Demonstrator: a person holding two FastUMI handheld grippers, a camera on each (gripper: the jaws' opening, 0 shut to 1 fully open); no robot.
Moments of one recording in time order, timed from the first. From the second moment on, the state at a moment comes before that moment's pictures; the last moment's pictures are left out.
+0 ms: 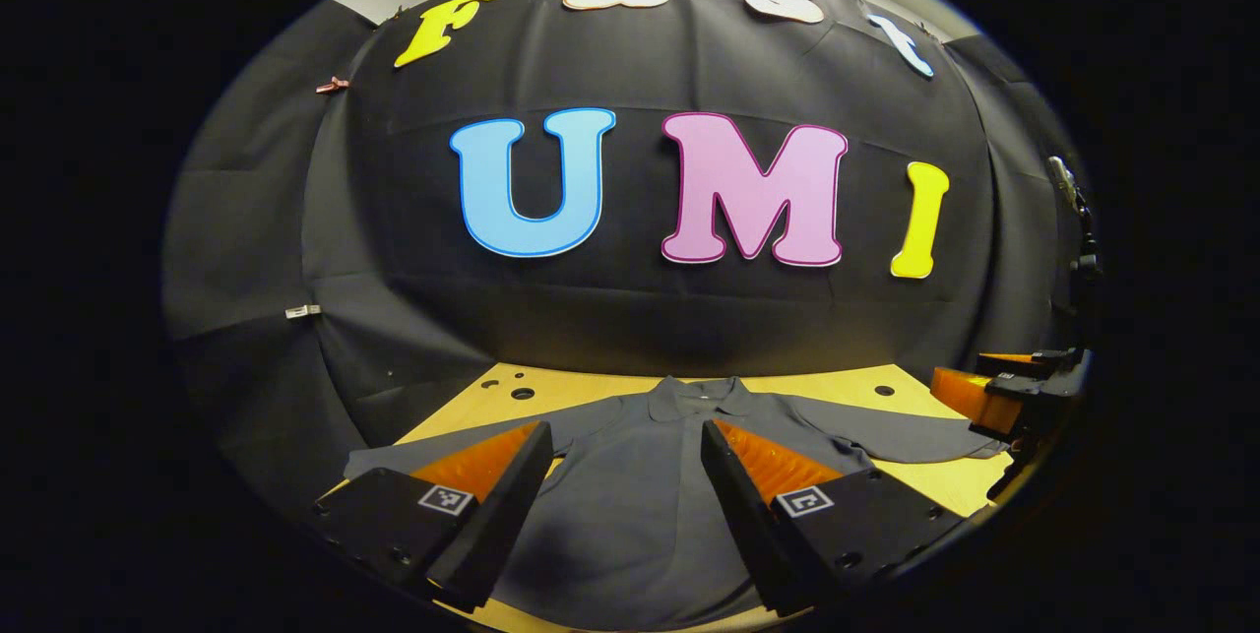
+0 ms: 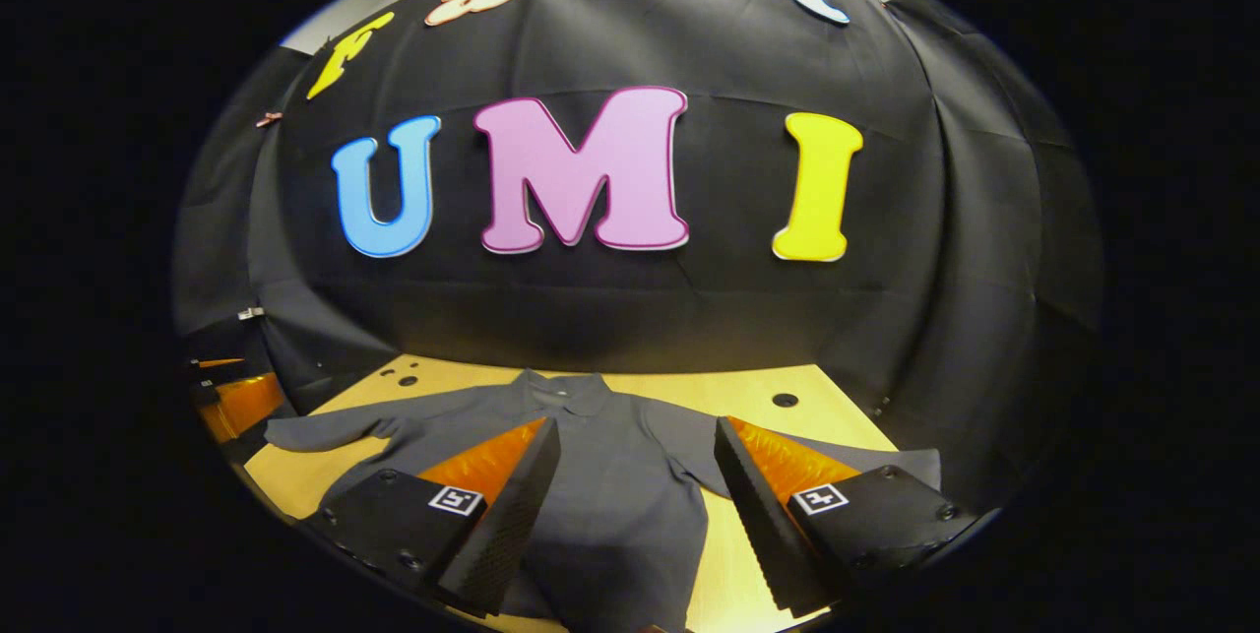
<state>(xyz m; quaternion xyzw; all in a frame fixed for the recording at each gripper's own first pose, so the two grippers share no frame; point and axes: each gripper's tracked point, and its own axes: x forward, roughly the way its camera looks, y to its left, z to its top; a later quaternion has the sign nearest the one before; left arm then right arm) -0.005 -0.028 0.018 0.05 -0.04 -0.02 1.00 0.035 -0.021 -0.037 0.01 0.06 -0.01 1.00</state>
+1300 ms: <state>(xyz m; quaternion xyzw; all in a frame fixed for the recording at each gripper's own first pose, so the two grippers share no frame) 0.006 -0.051 0.000 0.05 0.00 -0.03 1.00 0.076 -0.338 -0.207 0.13 0.29 -0.28 0.91</state>
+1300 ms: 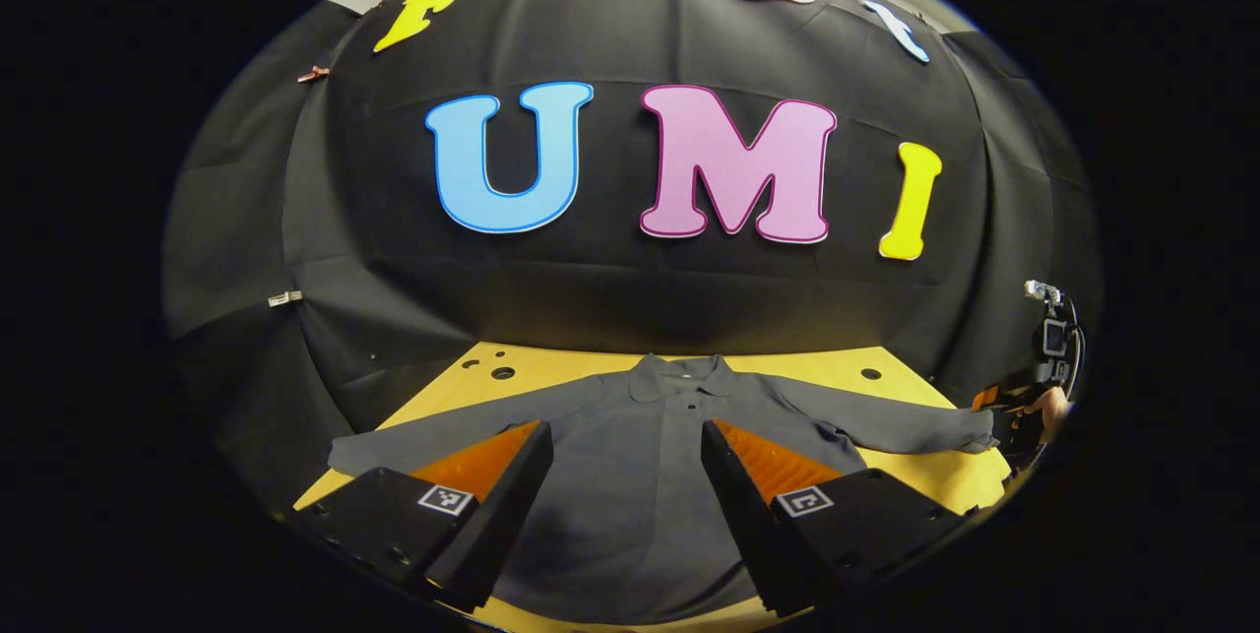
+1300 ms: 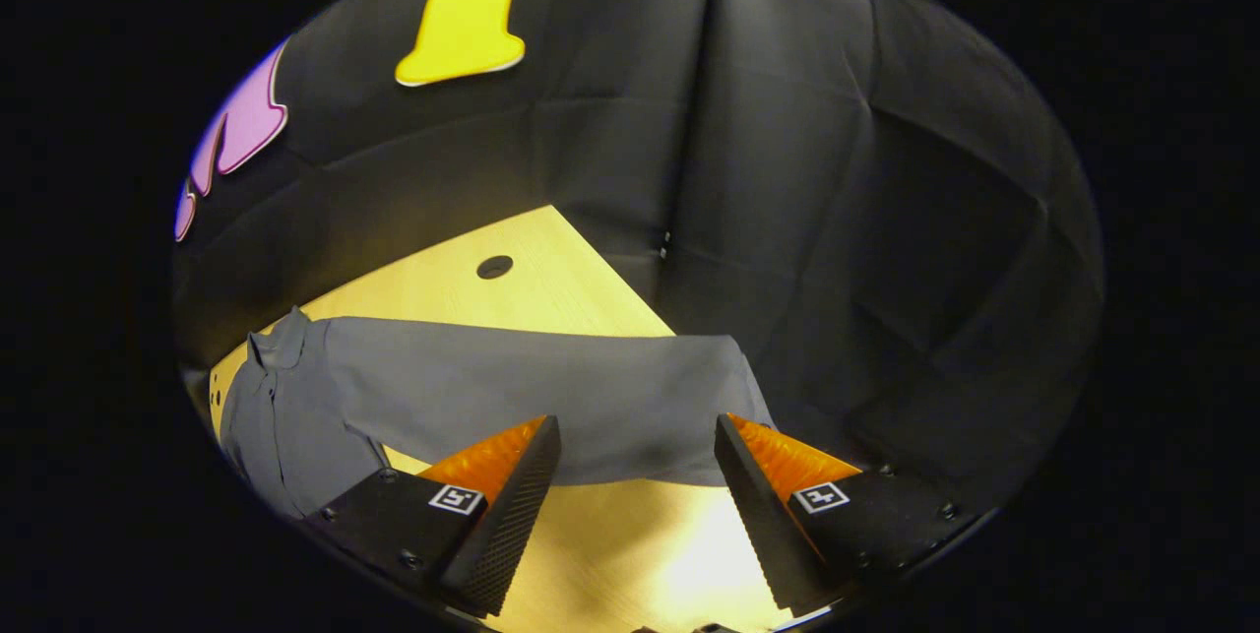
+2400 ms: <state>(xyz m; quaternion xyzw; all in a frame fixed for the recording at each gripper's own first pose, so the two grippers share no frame) 0.021 -0.061 -0.014 0.04 0.03 -0.01 1.00 0.100 -0.370 -0.261 0.16 0.36 -0.31 0.86</state>
